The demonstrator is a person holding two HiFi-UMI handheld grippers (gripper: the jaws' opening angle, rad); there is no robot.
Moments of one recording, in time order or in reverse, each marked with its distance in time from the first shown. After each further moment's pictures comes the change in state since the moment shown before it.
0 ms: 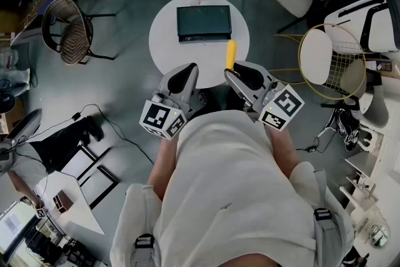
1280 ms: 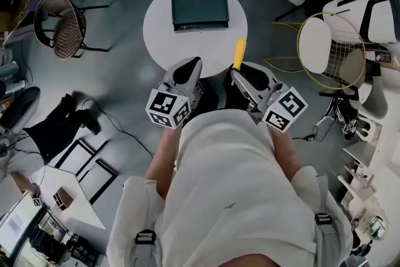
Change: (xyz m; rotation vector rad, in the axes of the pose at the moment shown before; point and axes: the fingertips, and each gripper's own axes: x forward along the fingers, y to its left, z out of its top) left arm 0.014 -0.001 -0.059 -0.055 0.155 0.019; right arm -0.032 -0.008 -0.034 0.103 0.045 -0.090
